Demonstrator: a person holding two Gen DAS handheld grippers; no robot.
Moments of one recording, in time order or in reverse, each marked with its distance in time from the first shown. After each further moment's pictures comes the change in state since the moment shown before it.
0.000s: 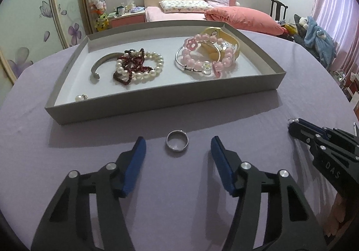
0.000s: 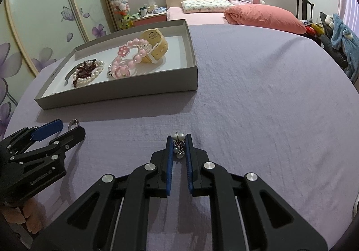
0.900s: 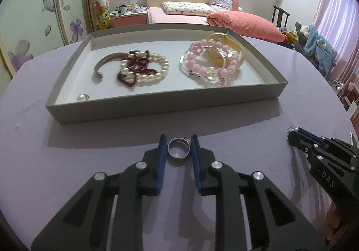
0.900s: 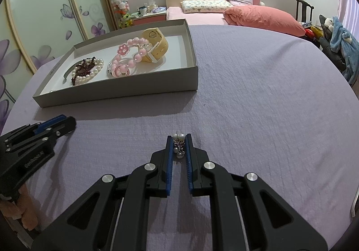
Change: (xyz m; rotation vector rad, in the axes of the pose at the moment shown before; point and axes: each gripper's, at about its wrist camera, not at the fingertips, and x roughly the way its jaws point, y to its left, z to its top) left arm -0.004 0.014 0.001 -0.058 -0.013 -0.026; right arm 0.000 0.001 0.001 -0.018 0.002 -0.021
